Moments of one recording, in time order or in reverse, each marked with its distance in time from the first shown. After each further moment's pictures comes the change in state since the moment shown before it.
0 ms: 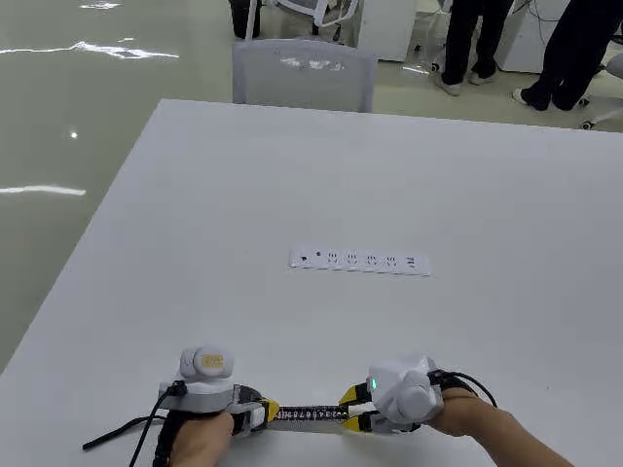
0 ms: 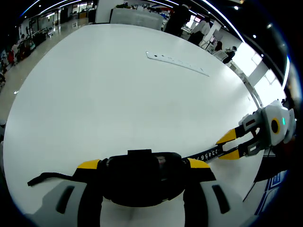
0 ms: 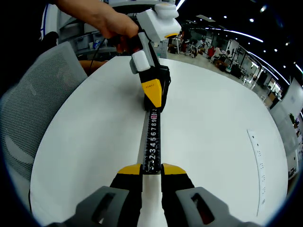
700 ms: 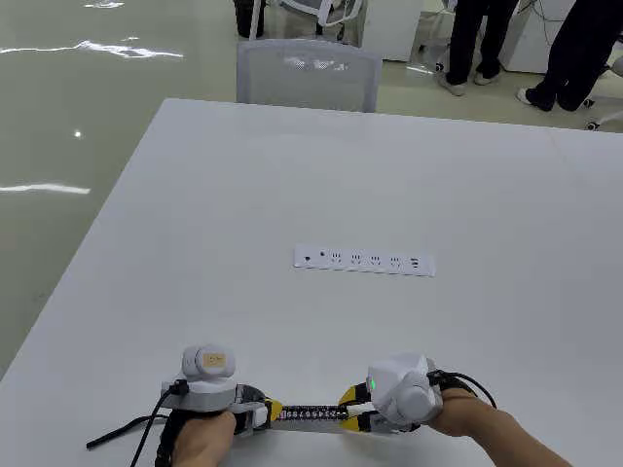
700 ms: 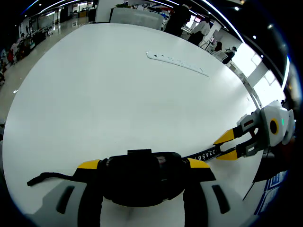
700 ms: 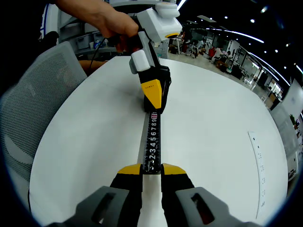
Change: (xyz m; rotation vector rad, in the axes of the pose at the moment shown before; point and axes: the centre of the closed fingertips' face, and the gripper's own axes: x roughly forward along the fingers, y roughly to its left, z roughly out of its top) left arm 0.003 0.002 0.000 -0.001 0.005 -0.010; right arm 0.004 0.000 0.004 -0.007 -0.001 0.004
